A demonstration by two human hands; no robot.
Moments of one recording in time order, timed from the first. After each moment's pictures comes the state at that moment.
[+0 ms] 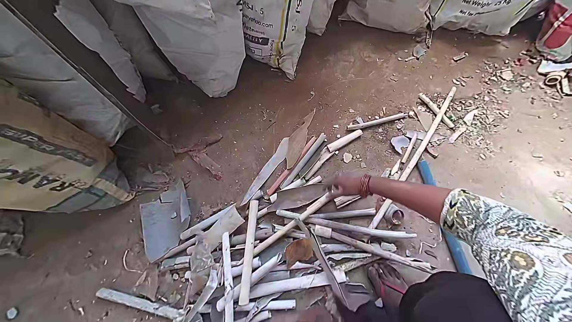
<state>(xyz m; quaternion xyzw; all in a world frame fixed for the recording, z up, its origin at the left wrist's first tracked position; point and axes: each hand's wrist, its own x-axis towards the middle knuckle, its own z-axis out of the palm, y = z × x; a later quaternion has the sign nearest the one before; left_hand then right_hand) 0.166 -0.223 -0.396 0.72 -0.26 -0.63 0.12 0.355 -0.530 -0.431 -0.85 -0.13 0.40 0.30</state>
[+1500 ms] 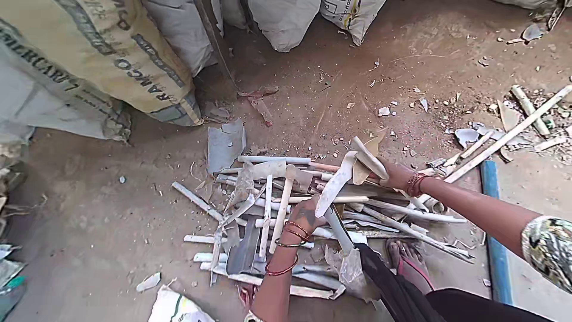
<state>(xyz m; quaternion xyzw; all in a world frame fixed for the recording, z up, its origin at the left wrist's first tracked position) 0.275 -0.188 -0.361 0.84 -0.07 -0.52 0.17 0.309 -0.495 -0.427 -0.88 0.03 0.42 0.22</state>
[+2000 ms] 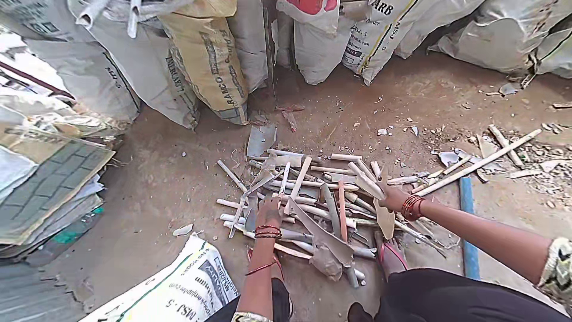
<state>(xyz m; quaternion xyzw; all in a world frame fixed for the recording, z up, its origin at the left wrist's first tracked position) 0.150 -0.104 -0.294 0.93 0.14 -0.32 0.07 0.196 -0.468 -0.317 -0.86 0.03 0.44 0.25</state>
